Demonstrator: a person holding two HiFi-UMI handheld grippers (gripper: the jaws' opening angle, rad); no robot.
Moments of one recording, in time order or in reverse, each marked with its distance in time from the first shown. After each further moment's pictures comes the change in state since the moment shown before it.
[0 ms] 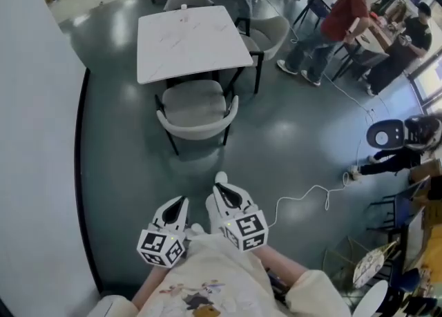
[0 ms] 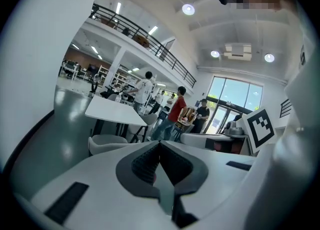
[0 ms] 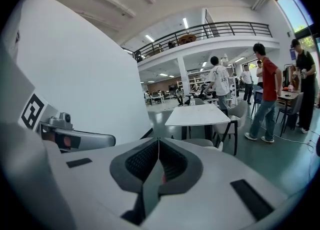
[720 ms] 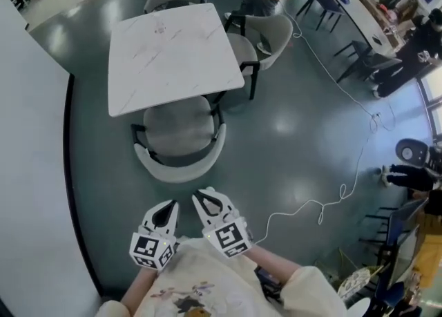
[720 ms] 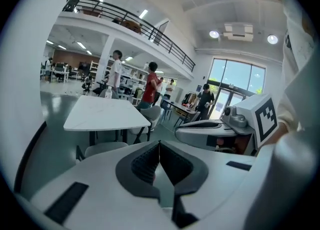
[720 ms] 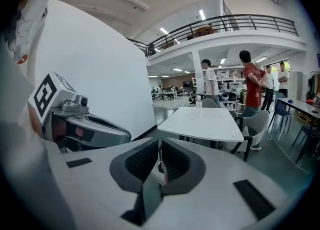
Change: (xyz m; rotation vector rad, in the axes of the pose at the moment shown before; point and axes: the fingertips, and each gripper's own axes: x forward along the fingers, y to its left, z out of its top) left arm 0.258 0.060 0.087 0.115 0.148 0.029; right arm 0.171 -0.177 0.080 -0.143 0.088 0.157
